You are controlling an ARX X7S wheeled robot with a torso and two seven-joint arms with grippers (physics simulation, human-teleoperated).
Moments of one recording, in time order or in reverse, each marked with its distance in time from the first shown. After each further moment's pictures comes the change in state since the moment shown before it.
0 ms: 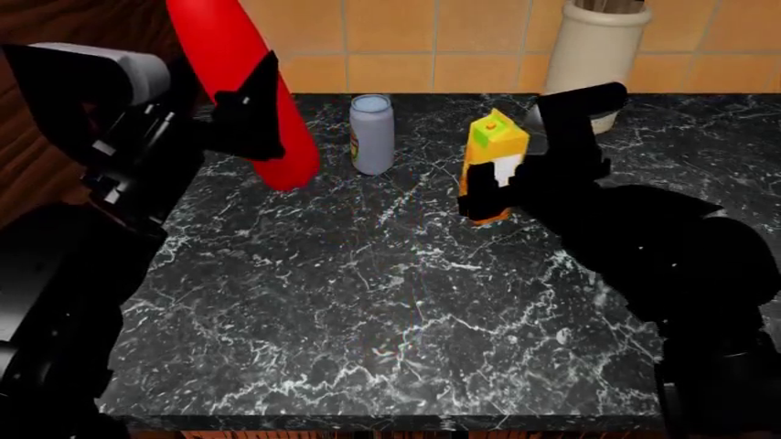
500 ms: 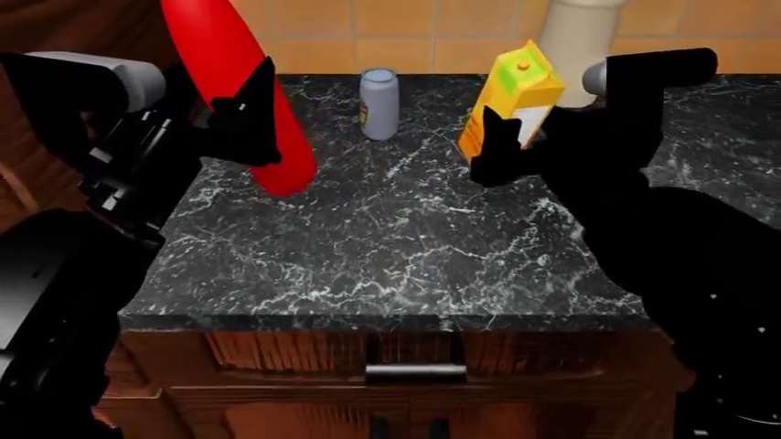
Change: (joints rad) left arm 0.021 -0.011 -0.005 0.008 -0.017 0.008 -0.009; right arm -0.117 0.015 0.190 -0.349 0.125 -0.044 0.148
